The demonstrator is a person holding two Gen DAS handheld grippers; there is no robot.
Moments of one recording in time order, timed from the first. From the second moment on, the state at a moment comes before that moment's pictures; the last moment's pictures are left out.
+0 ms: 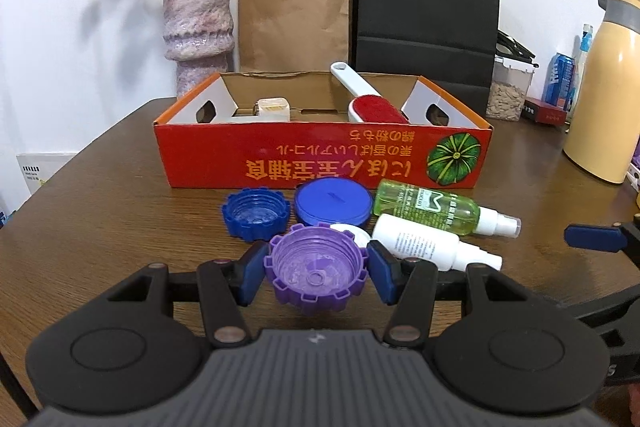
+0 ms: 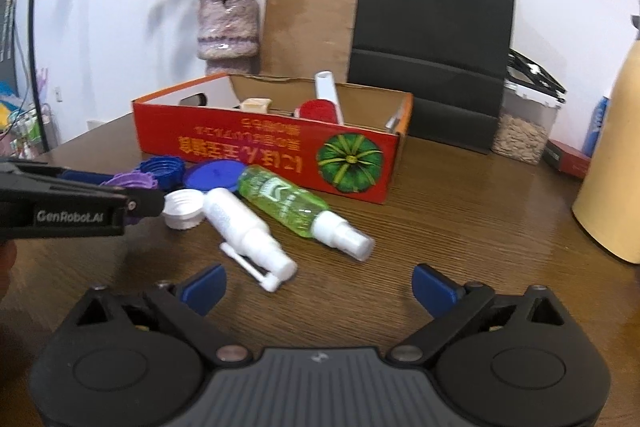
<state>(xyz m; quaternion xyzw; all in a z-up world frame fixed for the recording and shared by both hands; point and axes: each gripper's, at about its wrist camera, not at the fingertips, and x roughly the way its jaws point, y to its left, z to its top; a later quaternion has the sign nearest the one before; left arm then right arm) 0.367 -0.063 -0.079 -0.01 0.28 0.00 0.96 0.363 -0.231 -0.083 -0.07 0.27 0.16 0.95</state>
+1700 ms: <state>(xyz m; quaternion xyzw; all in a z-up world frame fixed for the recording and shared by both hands) 0.355 0.003 -0.054 -0.02 0.22 0.02 0.97 0.380 -0.153 -0.054 -0.04 0.23 0.21 0.95</state>
